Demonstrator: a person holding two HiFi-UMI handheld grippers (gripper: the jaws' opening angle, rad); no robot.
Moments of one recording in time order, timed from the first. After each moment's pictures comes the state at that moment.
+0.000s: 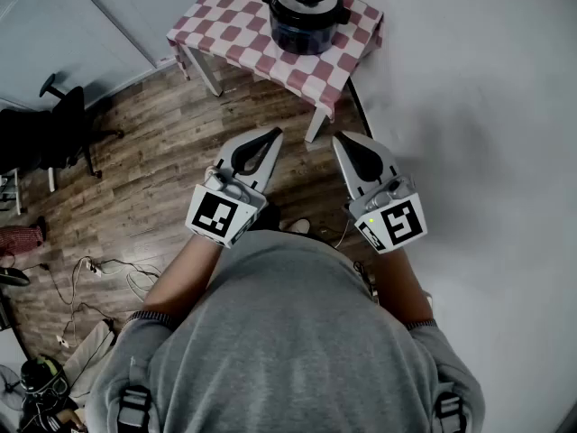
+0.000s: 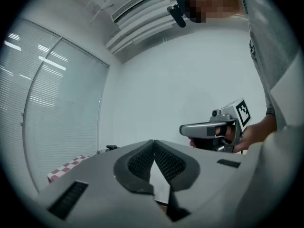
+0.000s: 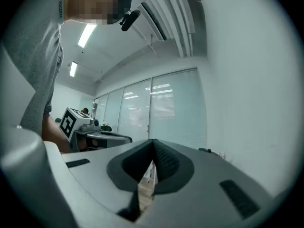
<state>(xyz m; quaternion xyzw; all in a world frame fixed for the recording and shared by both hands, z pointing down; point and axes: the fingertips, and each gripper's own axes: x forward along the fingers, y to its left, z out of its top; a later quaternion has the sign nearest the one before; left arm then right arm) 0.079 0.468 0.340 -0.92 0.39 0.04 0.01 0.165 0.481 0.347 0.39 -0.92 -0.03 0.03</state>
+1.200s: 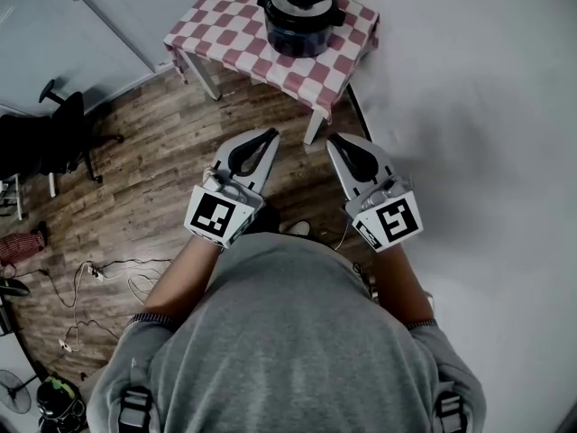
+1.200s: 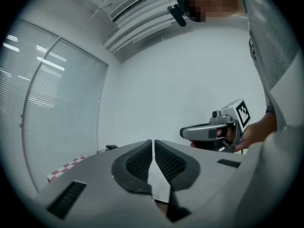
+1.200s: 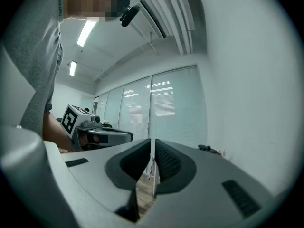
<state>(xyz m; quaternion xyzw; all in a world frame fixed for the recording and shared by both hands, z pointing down) 0.083 0.464 0.340 -0.92 0.38 0.04 0.01 0.170 0.478 0.357 0.39 -0.92 -0.03 0.04</state>
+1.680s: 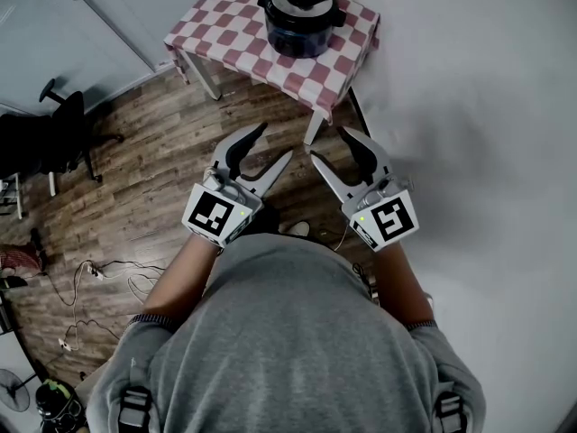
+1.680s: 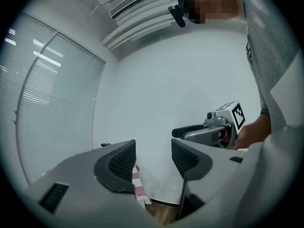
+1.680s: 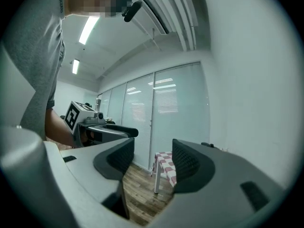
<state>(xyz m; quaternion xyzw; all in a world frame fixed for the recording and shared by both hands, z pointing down) 0.088 0.465 0.345 -0.93 0.35 0.03 0.00 0.160 0.474 0.356 0.38 -0.93 -0.03 0.04</state>
